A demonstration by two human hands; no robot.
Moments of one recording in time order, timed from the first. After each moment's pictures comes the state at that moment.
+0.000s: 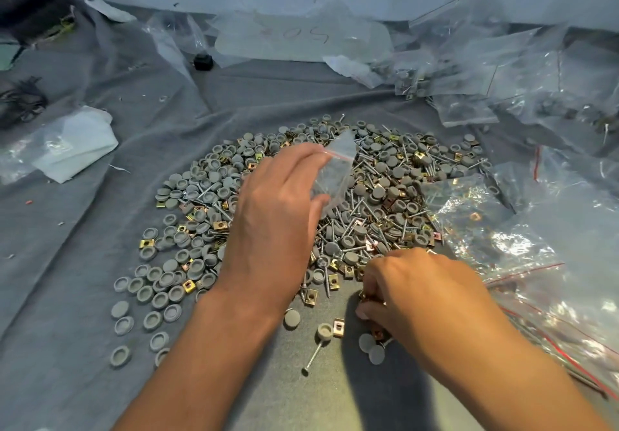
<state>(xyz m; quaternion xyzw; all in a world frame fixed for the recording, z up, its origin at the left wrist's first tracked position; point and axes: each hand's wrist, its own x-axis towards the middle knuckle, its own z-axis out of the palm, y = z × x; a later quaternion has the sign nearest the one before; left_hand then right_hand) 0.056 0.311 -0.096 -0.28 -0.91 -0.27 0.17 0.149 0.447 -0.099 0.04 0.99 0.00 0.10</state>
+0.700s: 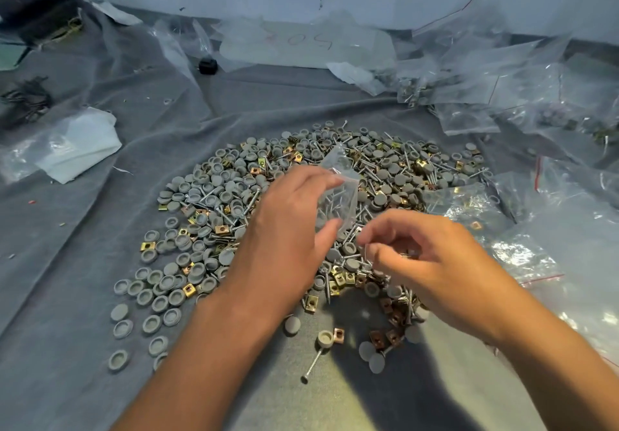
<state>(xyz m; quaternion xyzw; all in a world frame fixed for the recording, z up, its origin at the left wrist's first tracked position) 0.052 0.309 -0.104 -0.31 -0.90 -0.31 0.08 0.134 0.479 -0.094 0.03 0.89 -0.46 0.00</state>
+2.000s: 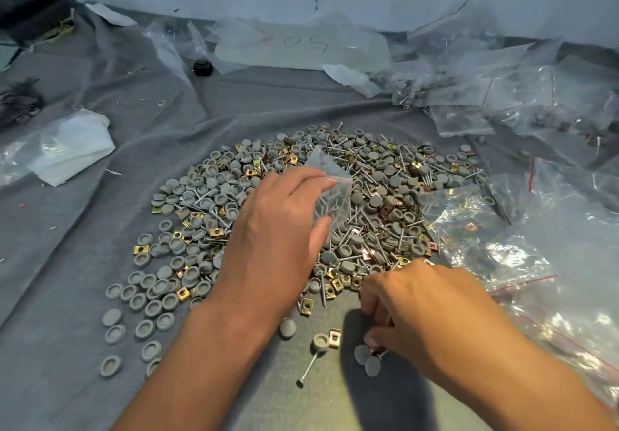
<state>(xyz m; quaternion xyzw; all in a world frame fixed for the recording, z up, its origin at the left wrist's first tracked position) 0.056 0.307 -0.101 -0.29 -0.92 -0.25 0.11 0.151 0.460 -0.092 -0.01 0.99 -0.01 0.14</state>
